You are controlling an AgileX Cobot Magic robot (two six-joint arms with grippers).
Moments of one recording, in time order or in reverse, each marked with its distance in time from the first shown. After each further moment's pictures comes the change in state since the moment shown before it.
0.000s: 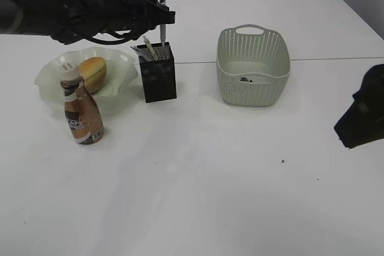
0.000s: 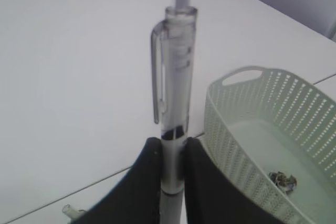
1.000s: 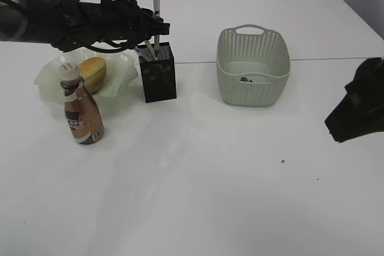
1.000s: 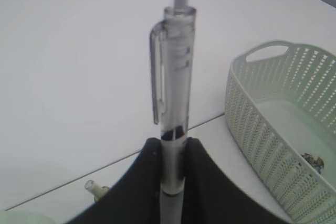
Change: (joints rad) left arm 0.026 0.045 -0.007 0.027 0.010 0.000; right arm 0.000 0.000 0.000 0.027 -0.036 0.002
